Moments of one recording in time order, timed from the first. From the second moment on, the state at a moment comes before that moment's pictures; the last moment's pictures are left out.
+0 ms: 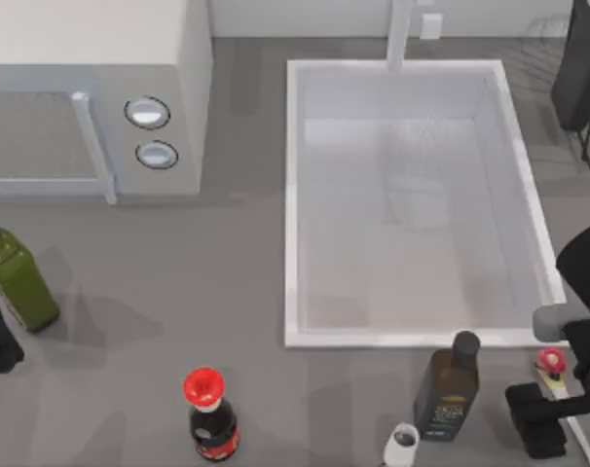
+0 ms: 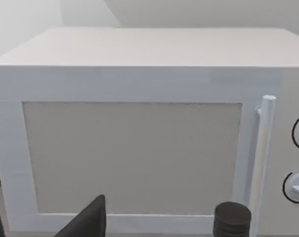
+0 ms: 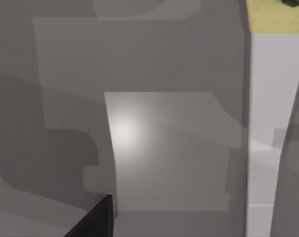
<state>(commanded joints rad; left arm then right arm) 0.00 0.00 0.00 0.00 0.00 0.00 0.38 1.61 0.63 -0.58 0.00 0.22</state>
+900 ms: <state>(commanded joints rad) 0.00 0.00 0.00 0.00 0.00 0.00 0.38 1.61 0.63 -0.58 0.00 0.22</state>
